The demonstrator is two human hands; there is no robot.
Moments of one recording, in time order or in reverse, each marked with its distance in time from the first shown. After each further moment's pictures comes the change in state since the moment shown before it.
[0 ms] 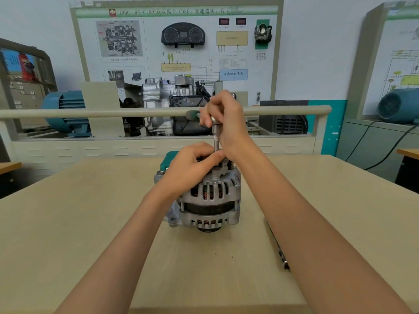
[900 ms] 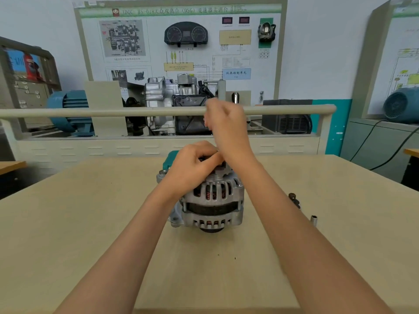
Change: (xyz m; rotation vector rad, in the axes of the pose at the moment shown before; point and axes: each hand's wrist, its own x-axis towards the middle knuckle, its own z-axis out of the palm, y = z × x) left_hand -0.002 0.003 0.000 -0.009 0.023 0.009; right_hand -0.011 0.009 0.004 -0.352 0.136 -0.192
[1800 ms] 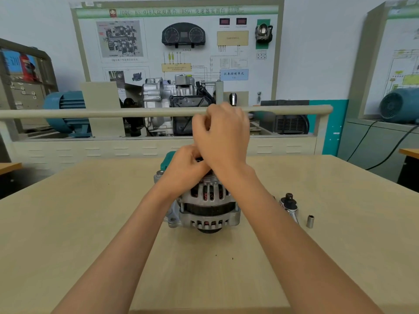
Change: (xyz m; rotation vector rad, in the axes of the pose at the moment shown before) left_hand 0.002 -0.010 -0.001 -0.057 -0.001 0.006; right_hand -0.012 0.006 0.005 -0.844 0.159 -0.291
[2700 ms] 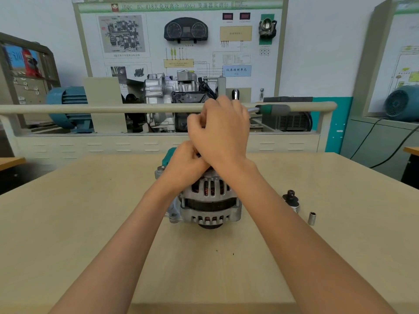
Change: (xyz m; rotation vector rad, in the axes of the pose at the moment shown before) left_hand -0.004 0.010 0.002 -0.010 0.058 -0.036; right_hand -0.001 -0.003 -0.001 -0.108 -0.072 -0.037
